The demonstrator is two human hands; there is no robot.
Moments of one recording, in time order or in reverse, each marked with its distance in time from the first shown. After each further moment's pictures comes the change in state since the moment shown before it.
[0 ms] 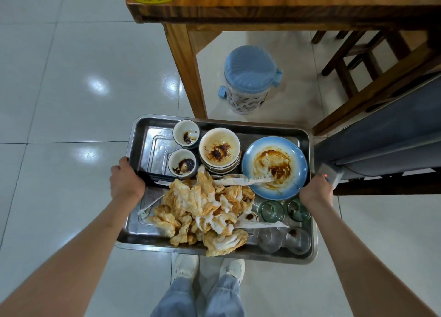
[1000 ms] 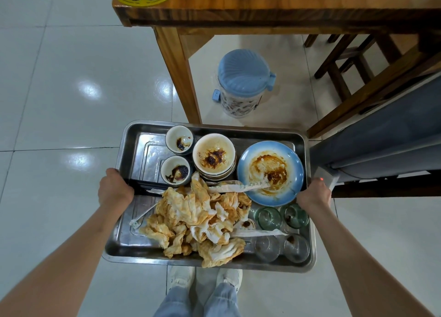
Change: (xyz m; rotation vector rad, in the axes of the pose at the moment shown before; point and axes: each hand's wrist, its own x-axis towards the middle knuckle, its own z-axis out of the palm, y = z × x) left_hand 0.022 -0.006 0.005 0.043 -0.035 -0.112; right_hand 0.011 0.002 0.002 0.042 -0.020 0.029
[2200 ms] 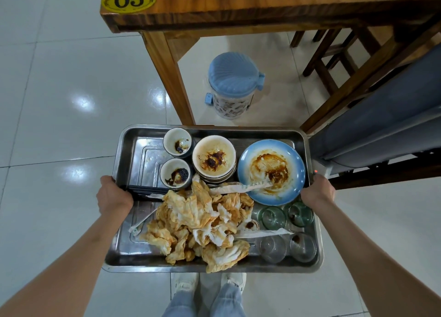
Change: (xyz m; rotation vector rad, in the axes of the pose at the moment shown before) left_hand -0.017 -0.001 0.005 -0.144 0.087 -0.044; right_hand -0.002 0.023 -0.010 -0.018 0.014 -0.029
